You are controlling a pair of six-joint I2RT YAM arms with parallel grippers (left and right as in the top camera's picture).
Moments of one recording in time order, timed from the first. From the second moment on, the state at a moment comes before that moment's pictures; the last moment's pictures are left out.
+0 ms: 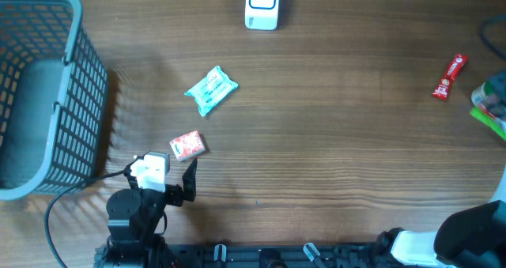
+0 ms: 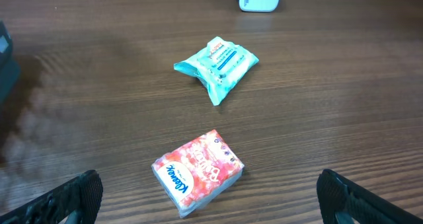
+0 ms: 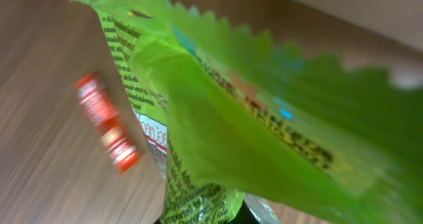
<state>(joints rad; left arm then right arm) -0.02 0.03 0.15 -0.55 0.20 0.00 -0.56 1.56 1.48 -0.96 0.37 0.53</state>
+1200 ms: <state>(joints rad) -0.02 0.03 0.15 -0.55 0.20 0.00 0.22 1.45 1.34 -0.86 -0.25 0.55</state>
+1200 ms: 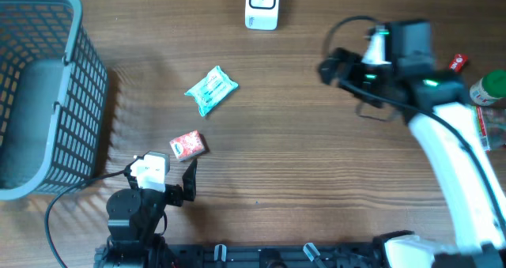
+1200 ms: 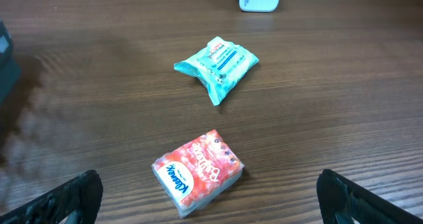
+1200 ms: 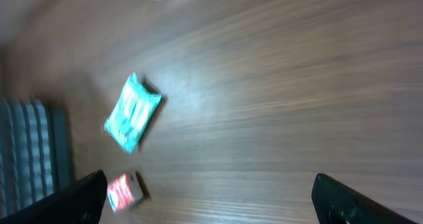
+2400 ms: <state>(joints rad) -0.02 0.03 0.15 -0.55 0.20 0.00 0.75 2.12 1.33 0.14 -0.14 0.13</state>
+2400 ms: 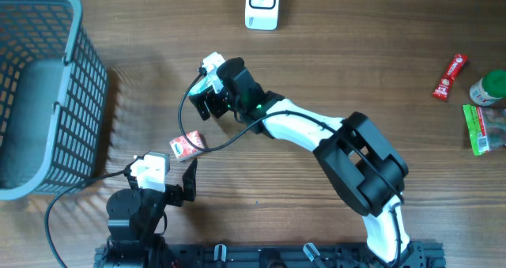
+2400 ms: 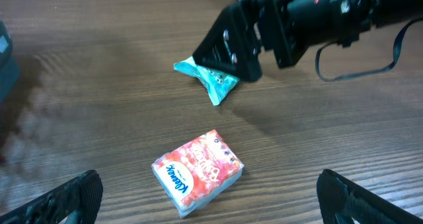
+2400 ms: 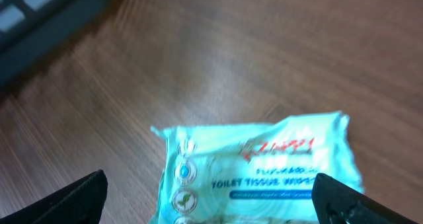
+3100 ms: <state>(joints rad) -0.02 0.03 0.15 -0.55 0.20 0.00 0.81 2.13 1.35 -0.10 0.13 0.22</state>
